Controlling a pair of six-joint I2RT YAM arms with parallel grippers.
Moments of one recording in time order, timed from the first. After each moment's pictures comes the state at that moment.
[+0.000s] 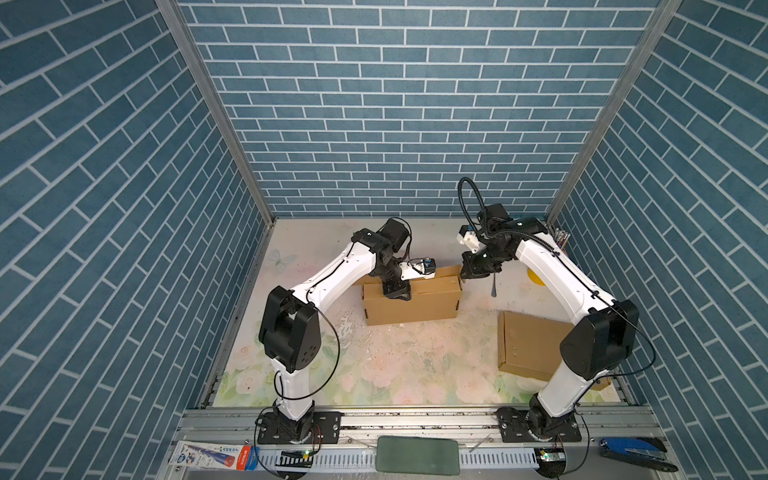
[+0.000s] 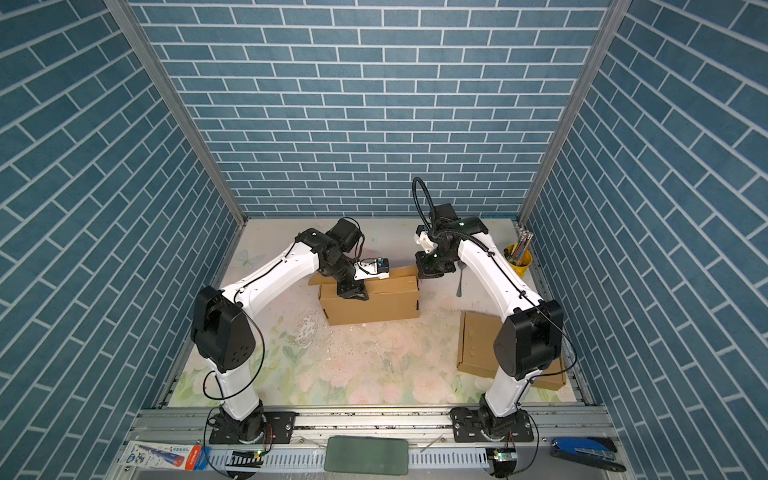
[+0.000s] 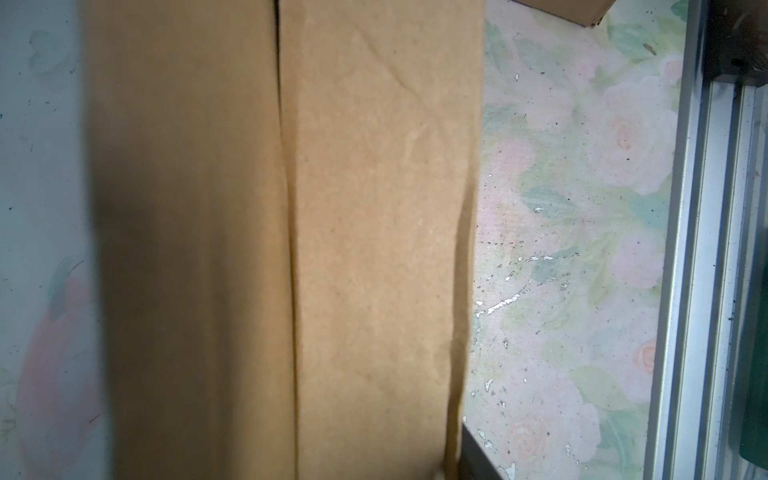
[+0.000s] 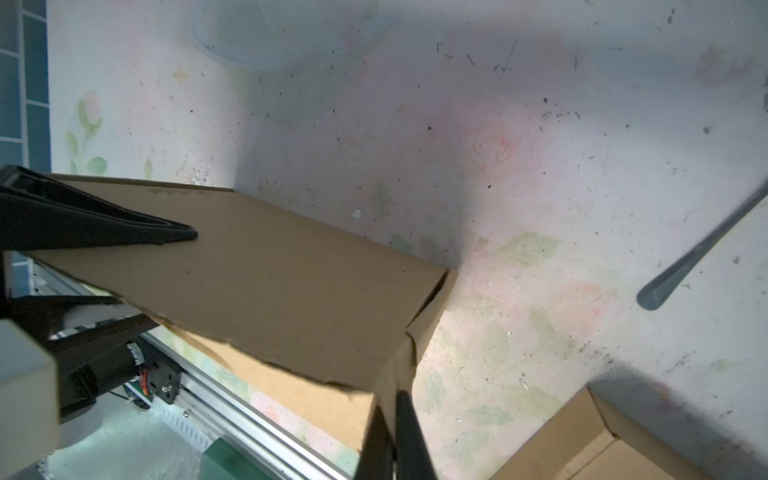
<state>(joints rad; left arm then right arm) -0.59 1.87 1.69 -1.10 0.37 0.83 0.42 1.72 1.68 -1.21 -0.35 0.11</state>
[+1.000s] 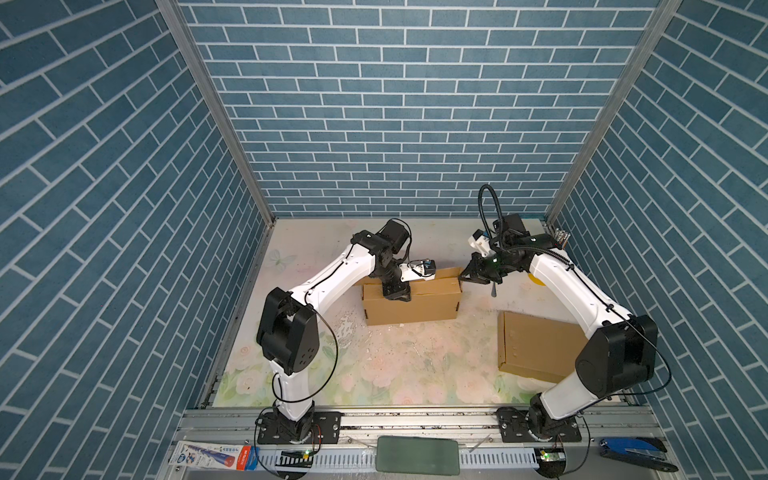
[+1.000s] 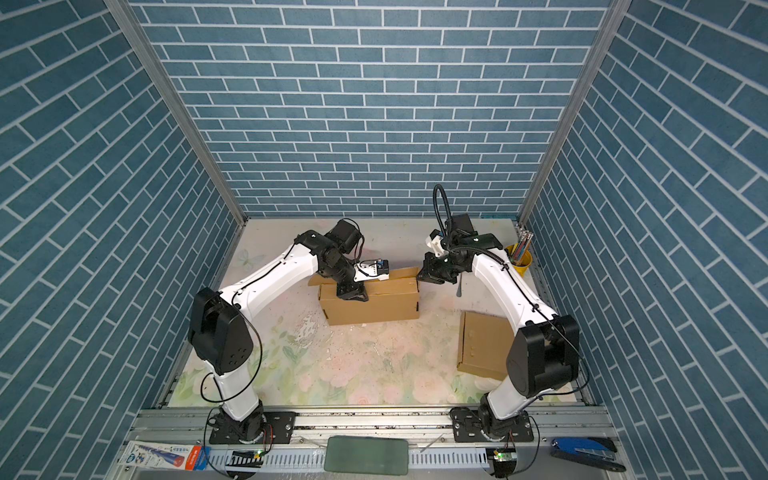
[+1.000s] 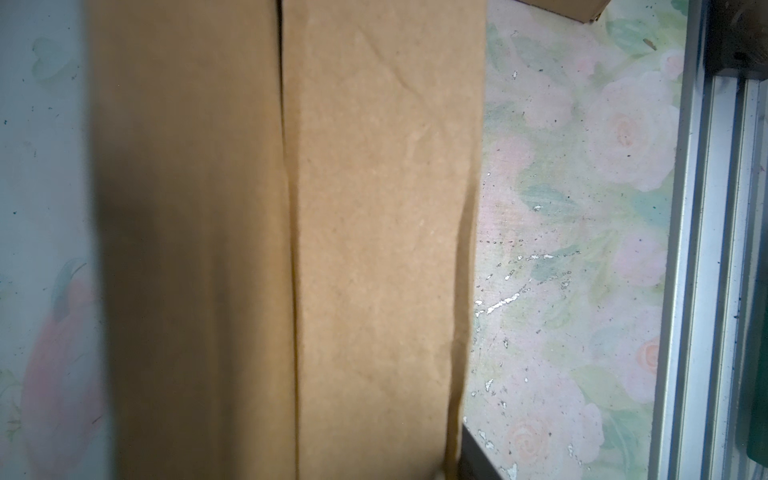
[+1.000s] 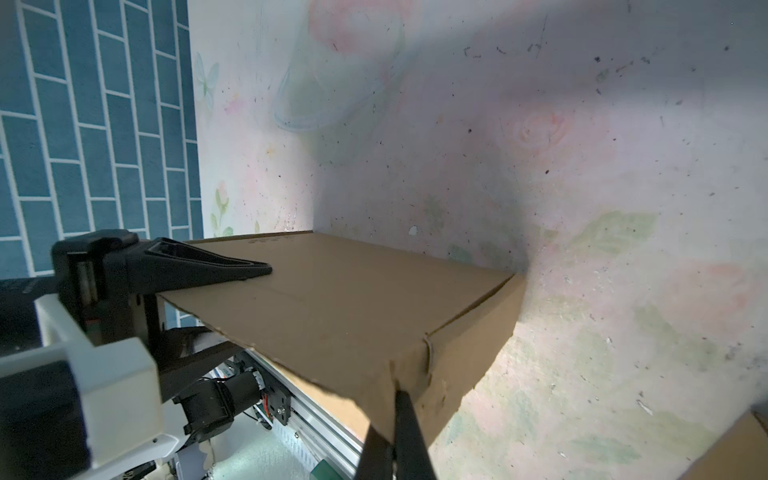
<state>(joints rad) -0.60 1.85 1.66 -1.08 0.36 0.83 0.33 1.58 1.42 -0.97 -0.59 0.34</state>
